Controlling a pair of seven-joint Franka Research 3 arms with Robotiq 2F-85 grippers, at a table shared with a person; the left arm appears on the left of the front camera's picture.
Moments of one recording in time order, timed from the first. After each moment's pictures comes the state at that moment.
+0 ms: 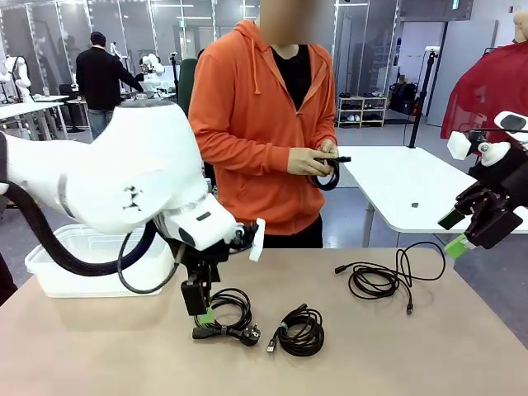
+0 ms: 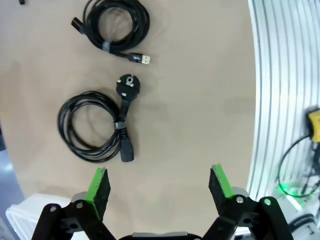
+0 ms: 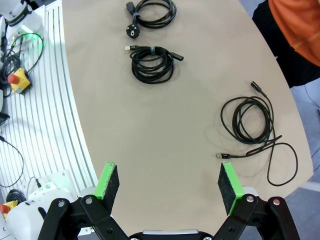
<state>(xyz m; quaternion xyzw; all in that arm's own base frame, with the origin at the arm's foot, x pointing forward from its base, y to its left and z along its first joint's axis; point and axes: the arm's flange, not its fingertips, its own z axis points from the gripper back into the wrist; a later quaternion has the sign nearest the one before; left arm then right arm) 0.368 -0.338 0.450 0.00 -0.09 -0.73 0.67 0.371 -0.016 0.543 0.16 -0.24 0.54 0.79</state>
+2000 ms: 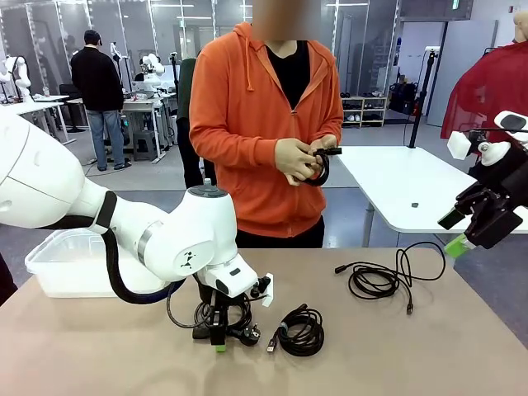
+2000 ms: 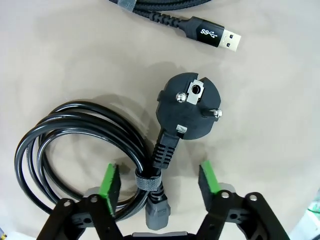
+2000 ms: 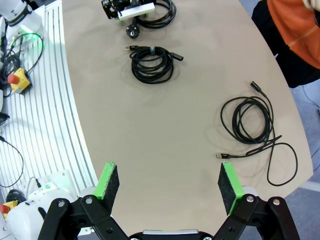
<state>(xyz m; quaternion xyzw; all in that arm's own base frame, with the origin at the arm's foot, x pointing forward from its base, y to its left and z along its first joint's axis) 0.454 -0.356 0.306 0.01 -0.02 -0.71 0.70 0.371 -0.016 0.543 0.16 -0.24 0.54 0.79</state>
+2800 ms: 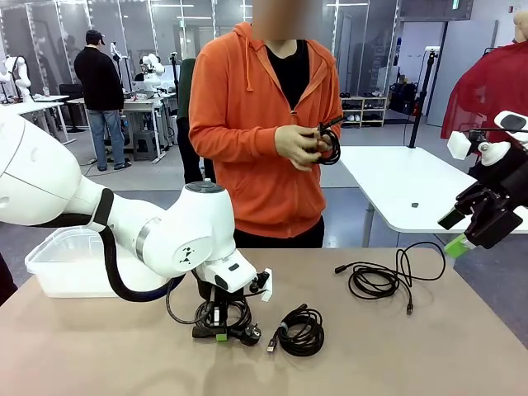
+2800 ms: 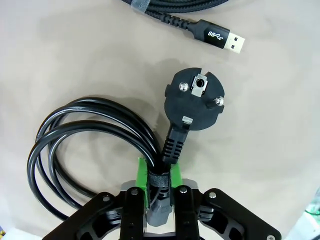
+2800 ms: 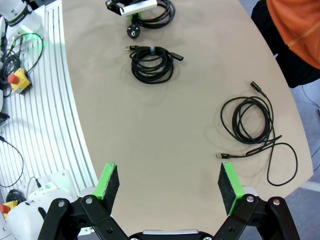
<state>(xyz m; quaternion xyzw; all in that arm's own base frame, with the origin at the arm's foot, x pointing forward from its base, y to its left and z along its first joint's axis) 0.458 -0.353 0.313 0.01 -0.03 -0.70 0.71 0.371 -0.016 0.543 0.16 -0.24 0.54 0.79</state>
